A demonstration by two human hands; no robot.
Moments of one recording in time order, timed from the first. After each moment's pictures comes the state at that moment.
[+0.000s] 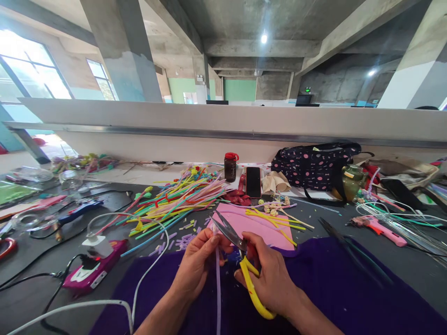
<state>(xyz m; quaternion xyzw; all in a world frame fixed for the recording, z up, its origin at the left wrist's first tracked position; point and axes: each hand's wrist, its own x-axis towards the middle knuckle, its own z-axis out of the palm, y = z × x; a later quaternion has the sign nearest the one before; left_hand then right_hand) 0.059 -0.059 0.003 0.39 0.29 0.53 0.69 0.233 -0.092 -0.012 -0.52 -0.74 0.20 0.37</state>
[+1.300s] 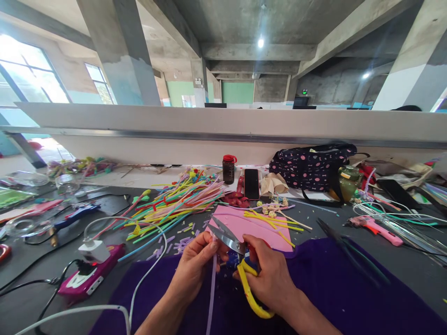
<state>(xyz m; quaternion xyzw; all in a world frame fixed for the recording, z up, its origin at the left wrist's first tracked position) 0.055 -0.059 0.003 0.44 0.28 0.52 0.68 0.239 -0.088 -0.014 -0.54 -0.75 0.09 0.36</state>
